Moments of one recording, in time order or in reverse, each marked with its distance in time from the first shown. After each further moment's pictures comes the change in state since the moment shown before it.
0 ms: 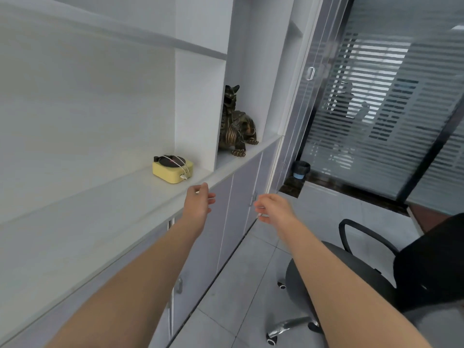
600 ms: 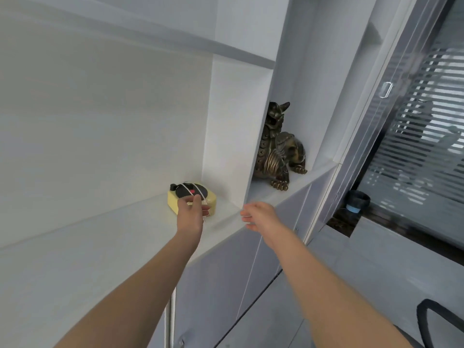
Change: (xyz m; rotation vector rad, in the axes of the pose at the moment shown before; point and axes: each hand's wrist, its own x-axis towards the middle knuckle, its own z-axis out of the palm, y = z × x) left_hand 0.186 -0.001 0.006 -0.033 0.344 0.079; right_hand 0.215 -0.045 0.108 -0.062 -0.319 -0.022
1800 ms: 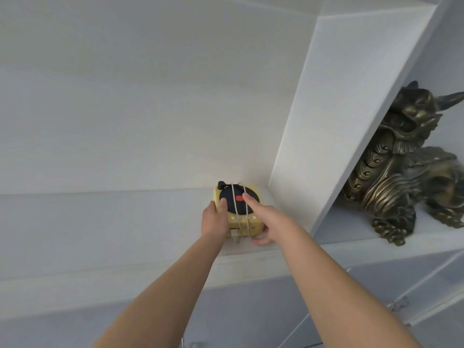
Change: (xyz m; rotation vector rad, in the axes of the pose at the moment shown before) left_hand 0.108 -0.052 0.028 0.208 0.484 -0.137; right_hand 0.181 -0.006 0.092 -0.364 -0.602 0.322
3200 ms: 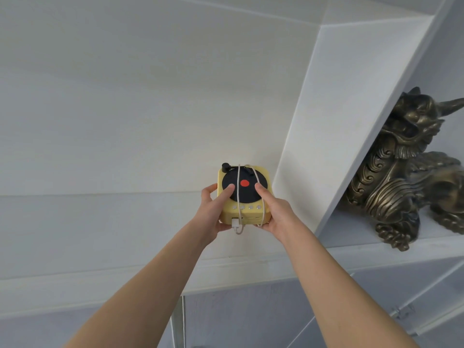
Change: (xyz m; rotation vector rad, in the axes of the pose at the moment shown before) left_hand 0.001 0.029 -0.031 -0.365 -0.306 -0.096; right_hand -0.012 -0.002 -0.008 0.369 -0.071 -0.324
